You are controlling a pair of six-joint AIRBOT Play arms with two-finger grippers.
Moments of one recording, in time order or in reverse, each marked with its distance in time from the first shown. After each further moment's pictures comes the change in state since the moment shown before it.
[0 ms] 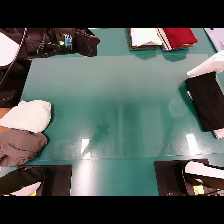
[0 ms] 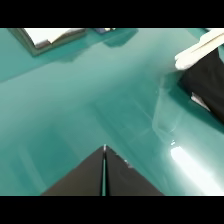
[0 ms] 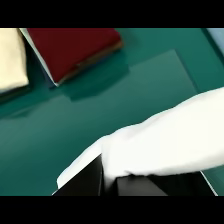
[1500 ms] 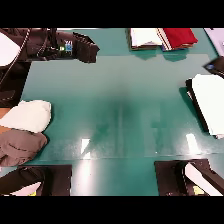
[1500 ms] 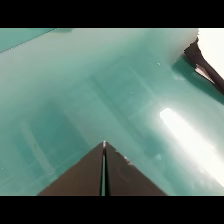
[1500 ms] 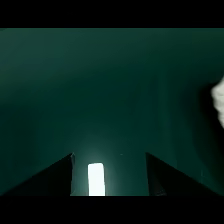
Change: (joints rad) left arm 0.000 0.000 0.000 0.003 -0.082 0.011; right arm 0.311 0.369 -0.527 0.057 0.007 0.011
